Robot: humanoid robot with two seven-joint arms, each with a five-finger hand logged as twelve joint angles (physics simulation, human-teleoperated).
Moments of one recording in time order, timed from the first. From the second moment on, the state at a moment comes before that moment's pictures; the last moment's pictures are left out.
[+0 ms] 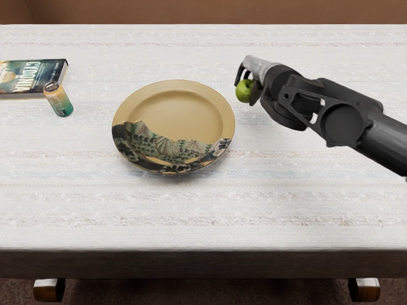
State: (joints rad) left arm -0.08 0.00 0.18 -0.17 -0.10 0.00 0.18; right arm 1.22 -0.14 0.33 0.91 -1.26 0.01 -0.61
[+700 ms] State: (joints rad) left arm -0.08 0.00 0.18 -0.17 -0.10 0.00 0.18; right arm 1.22 -0.03 0.33 0.95 -1.25 0.01 -0.61
